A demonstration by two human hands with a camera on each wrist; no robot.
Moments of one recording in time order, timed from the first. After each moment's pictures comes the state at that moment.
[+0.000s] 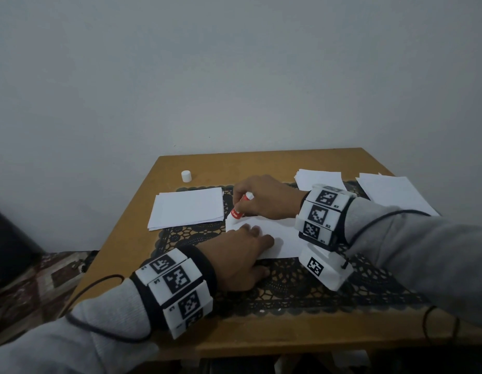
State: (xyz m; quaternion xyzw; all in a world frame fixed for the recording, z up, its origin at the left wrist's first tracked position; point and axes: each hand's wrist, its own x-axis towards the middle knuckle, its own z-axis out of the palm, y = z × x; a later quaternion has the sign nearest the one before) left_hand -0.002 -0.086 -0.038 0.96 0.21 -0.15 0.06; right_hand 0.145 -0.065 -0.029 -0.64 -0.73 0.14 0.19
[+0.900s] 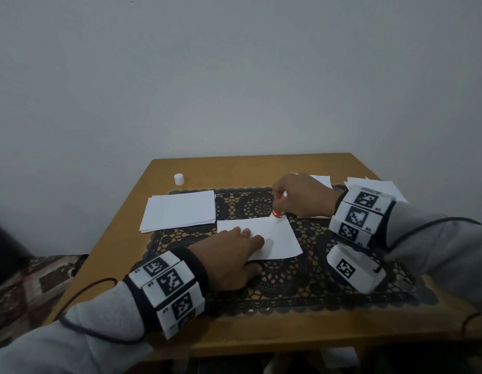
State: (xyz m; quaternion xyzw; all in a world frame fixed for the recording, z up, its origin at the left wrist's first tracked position) left_hand 0.000 -0.085 -0.043 0.96 0.22 -0.14 0.05; right_hand 0.195 -0.106 -0.015 -0.75 -0.64 0.09 0.13
